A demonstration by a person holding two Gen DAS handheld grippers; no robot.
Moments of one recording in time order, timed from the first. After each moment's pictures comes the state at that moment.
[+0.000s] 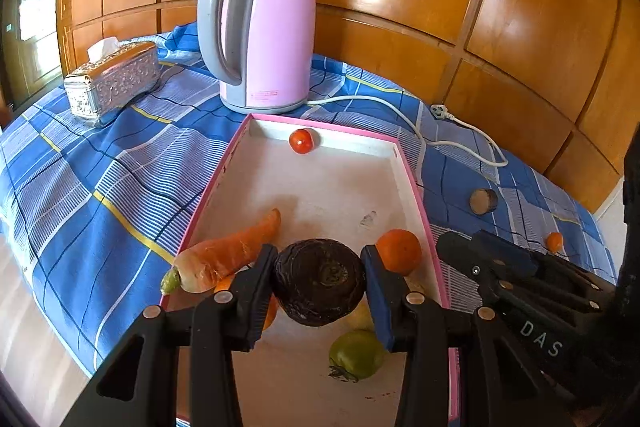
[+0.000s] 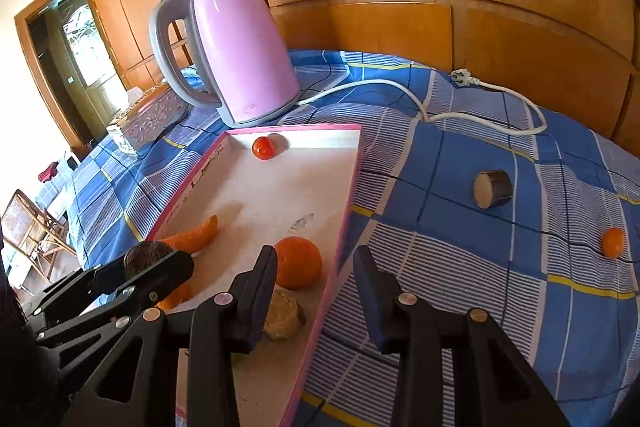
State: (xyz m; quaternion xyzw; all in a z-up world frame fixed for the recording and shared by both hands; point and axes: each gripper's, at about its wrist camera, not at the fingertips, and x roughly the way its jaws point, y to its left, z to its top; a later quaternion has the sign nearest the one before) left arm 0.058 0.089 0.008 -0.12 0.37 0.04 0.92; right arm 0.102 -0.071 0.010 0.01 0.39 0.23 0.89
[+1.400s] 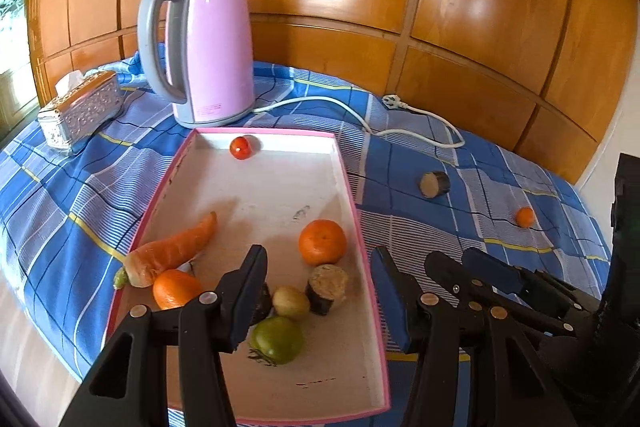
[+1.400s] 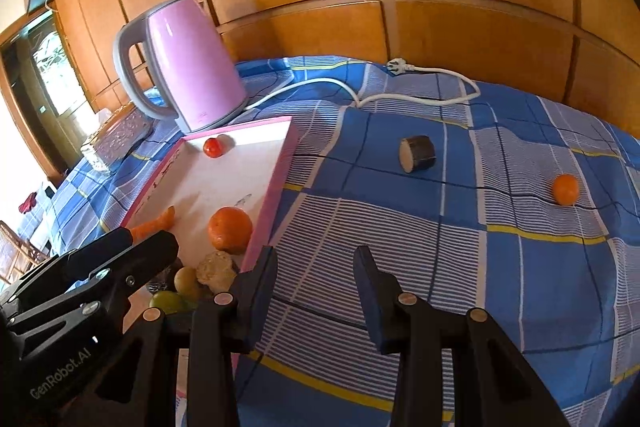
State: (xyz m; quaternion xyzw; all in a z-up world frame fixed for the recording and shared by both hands) left arm 0.049 0.032 0.022 -0.07 0.36 -0.01 0.93; right arm 0.076 -0.125 0.002 0.04 0.38 0.16 0.91
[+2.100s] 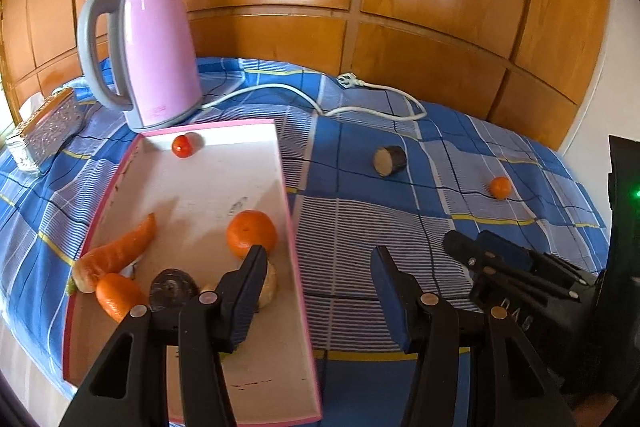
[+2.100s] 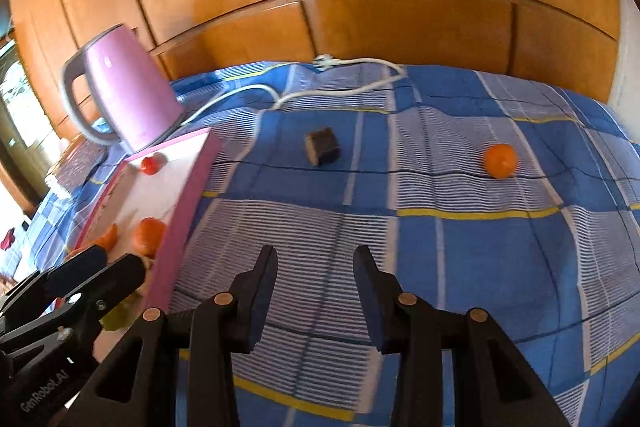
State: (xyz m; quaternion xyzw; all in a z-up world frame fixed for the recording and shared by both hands) left arm 0.061 -0.019 0.015 -0.04 0.38 -0.05 0.92; right arm 0.080 -0.194 -0.010 0.08 0.38 0.08 0.92
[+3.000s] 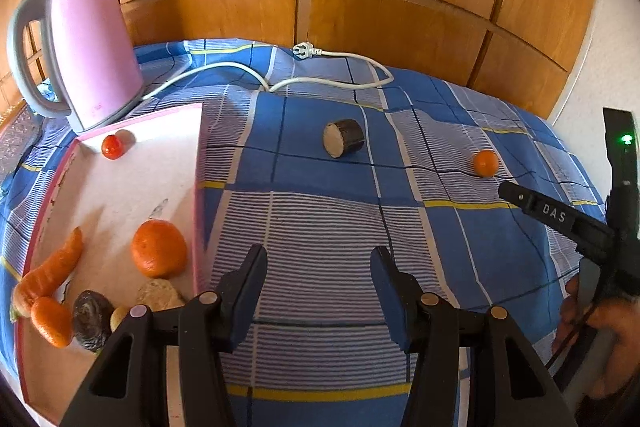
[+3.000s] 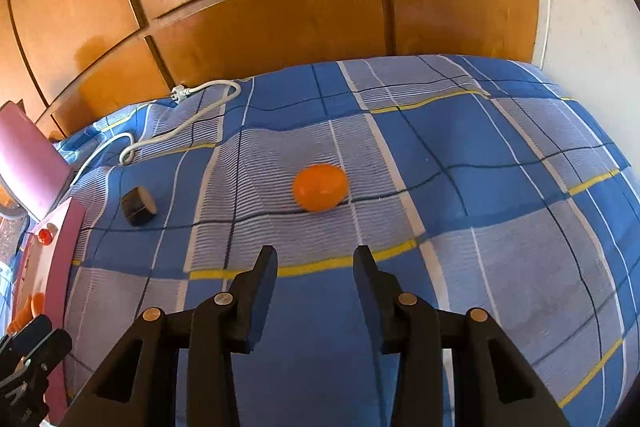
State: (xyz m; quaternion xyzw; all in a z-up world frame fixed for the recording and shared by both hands) left arm 0.100 -0.073 -0.008 -0.01 0.42 -0.09 0.90; right arm 0.125 -0.322 -0.028 0.12 0.39 -0.05 0.91
